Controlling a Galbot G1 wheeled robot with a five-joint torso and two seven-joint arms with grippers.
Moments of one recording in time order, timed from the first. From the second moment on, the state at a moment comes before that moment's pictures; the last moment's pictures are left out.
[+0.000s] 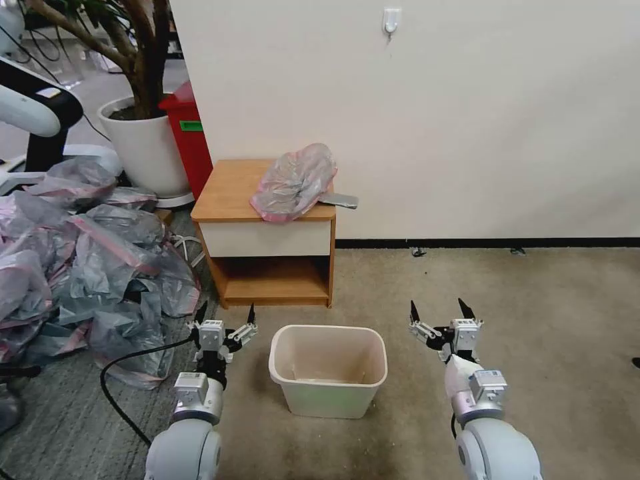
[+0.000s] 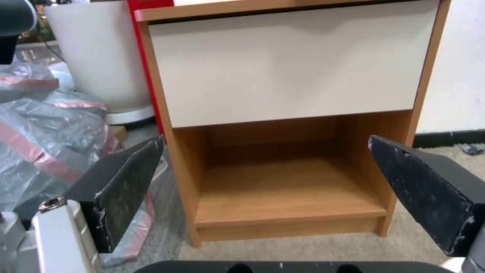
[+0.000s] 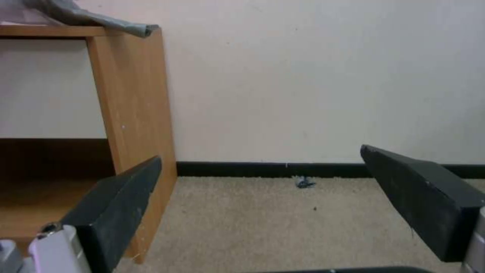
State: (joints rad) left arm 1.55 -1.50 -0.55 -2.00 0.00 0.00 0.00; right arm -1.55 1.50 0.55 2.00 0.00 0.00 0.00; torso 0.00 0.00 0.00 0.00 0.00
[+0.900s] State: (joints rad) left arm 1.55 -1.50 -0.55 -2.00 0.00 0.00 0.00; right arm -1.55 1.50 0.55 2.00 0.00 0.00 0.00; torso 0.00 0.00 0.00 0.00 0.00
